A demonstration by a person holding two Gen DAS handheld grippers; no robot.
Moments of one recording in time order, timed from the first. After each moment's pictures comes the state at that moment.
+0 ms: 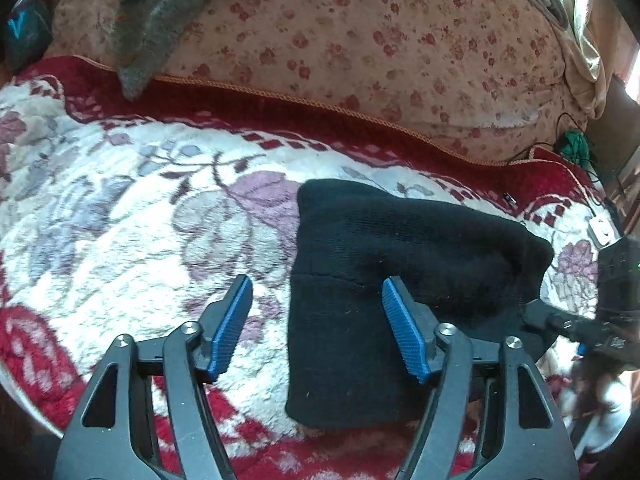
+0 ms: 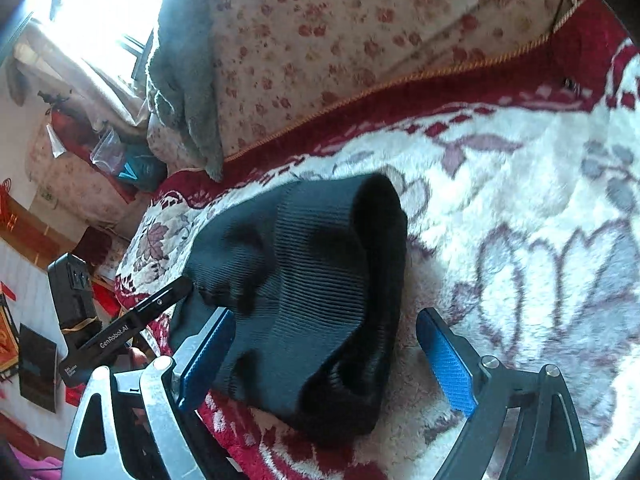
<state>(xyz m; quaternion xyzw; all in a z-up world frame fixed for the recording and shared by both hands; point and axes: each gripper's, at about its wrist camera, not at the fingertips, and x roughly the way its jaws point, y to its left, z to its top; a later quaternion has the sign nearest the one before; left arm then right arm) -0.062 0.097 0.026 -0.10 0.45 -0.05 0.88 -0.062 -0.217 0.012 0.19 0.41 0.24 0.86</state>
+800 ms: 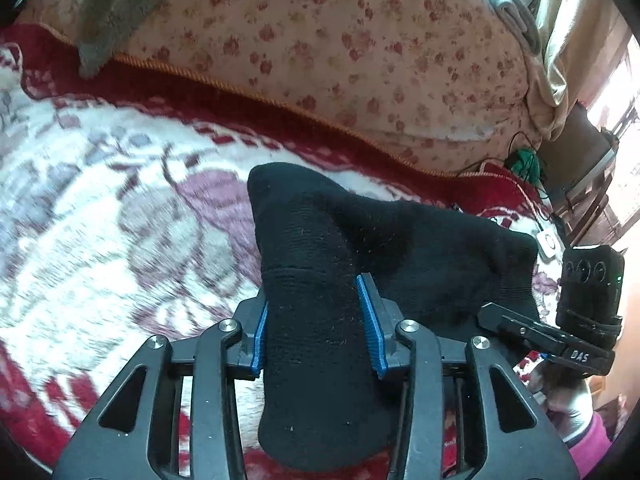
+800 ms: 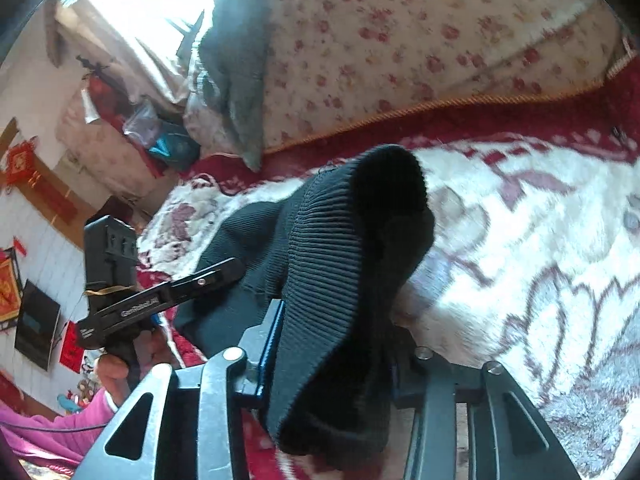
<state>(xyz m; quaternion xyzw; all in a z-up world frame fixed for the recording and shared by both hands) -0.055 0.111 0.031 -0.17 0.44 -0.14 0.87 -0.071 -0.189 0.035 0.14 0.37 0.31 0.86</state>
